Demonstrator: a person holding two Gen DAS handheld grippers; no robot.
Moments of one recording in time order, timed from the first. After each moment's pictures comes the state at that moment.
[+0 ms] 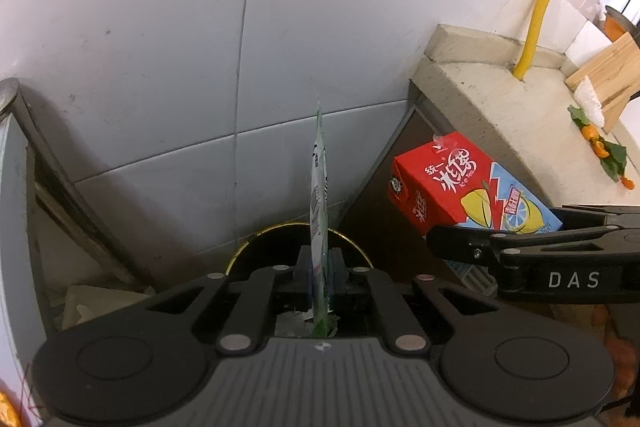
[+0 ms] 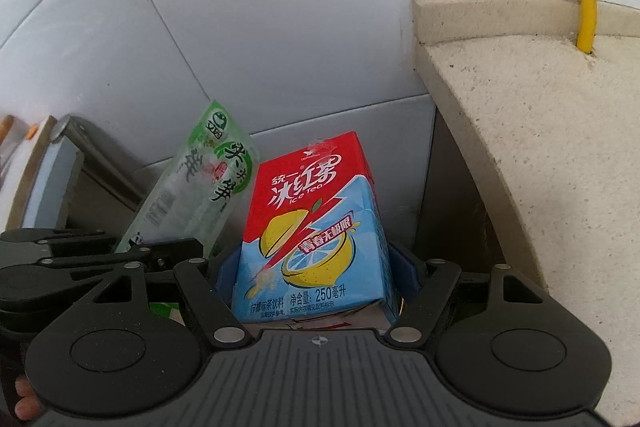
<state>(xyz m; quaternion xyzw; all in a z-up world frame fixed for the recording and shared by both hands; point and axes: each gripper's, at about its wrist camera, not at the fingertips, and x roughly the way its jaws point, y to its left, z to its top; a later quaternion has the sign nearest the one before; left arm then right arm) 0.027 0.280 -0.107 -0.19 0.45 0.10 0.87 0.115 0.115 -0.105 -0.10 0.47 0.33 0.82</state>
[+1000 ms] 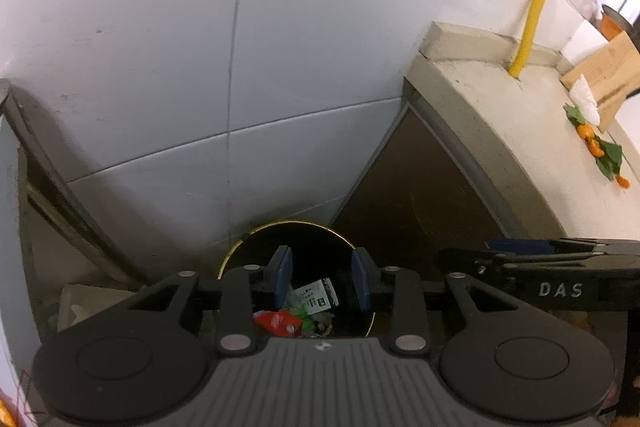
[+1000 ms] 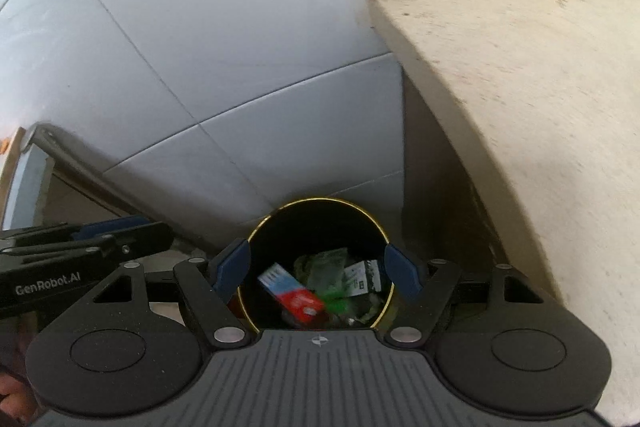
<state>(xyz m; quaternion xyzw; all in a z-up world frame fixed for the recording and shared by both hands) 0.027 0.278 -0.105 -0.19 0.45 0.09 0.87 0.125 0.097 -0.127 -0.06 0.50 0.28 0.82</state>
